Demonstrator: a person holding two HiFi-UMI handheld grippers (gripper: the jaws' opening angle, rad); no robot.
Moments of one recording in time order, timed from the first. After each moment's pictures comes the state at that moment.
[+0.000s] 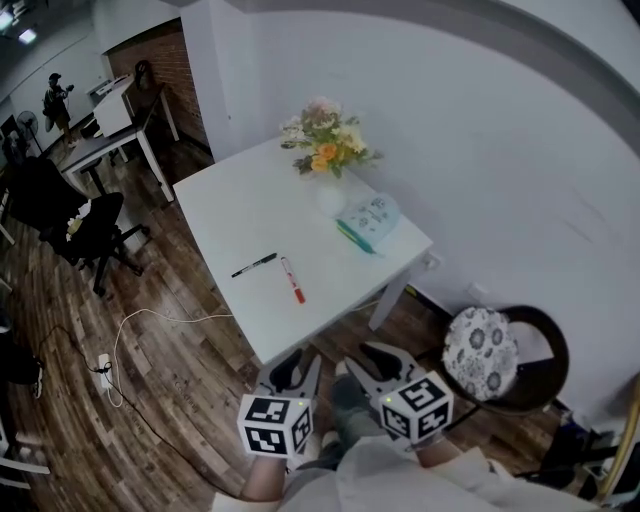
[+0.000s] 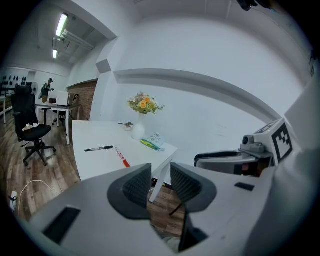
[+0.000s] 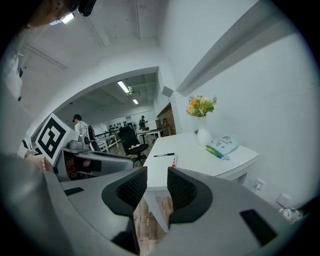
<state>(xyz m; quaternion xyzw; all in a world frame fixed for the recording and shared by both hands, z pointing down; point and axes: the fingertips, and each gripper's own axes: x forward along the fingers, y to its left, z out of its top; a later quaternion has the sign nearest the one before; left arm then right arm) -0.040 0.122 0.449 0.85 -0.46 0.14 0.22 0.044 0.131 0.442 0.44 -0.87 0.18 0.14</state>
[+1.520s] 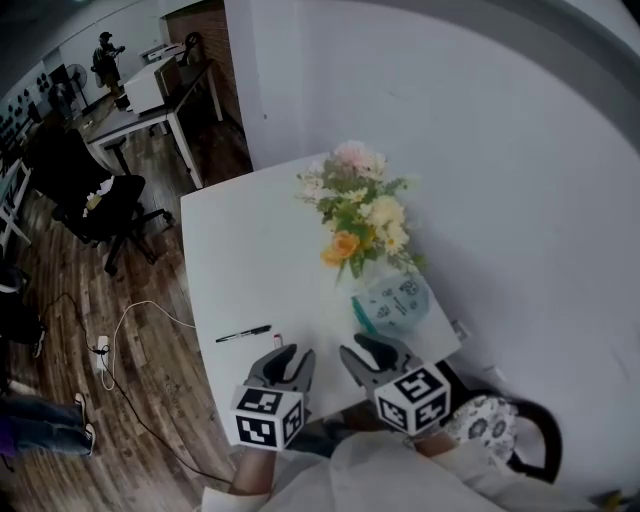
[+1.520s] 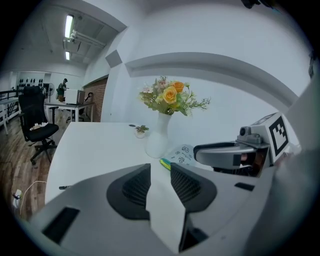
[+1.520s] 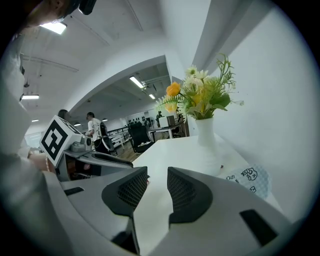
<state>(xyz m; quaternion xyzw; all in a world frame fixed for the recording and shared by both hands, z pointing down) -0.017 -0.115 0.458 0.80 -0.53 0.14 0.25 0.063 -0.134 0.437 0.32 -0.92 0.16 0.16</state>
